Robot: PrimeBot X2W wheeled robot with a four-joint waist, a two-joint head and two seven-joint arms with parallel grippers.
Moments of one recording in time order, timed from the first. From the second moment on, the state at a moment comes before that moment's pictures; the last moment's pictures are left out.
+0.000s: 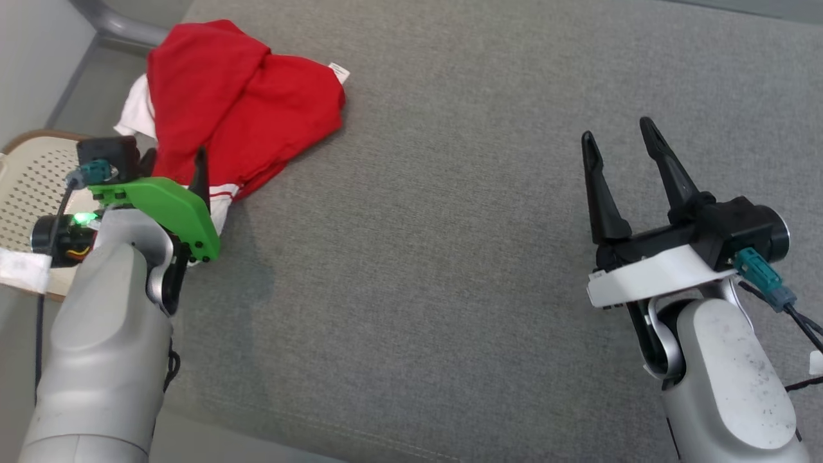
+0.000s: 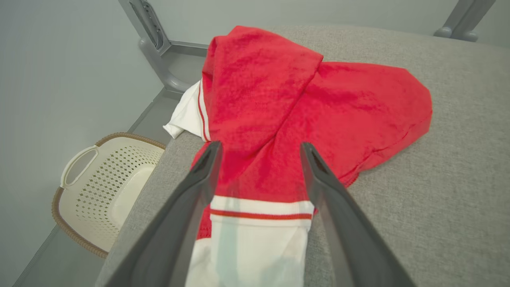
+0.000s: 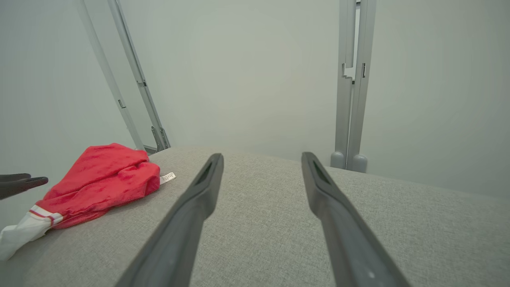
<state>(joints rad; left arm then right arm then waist) -0.77 0.18 -0.15 0.88 -0.32 -0.09 0.00 -0.33 -0.05 0.09 0.05 0.09 0.13 -0.19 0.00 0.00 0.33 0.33</state>
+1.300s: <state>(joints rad) -0.86 0.25 -0.37 0.81 -0.42 -0.13 -0.06 -0.29 -0.05 0.06 0.13 0.16 0.13 -0.26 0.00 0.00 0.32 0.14</state>
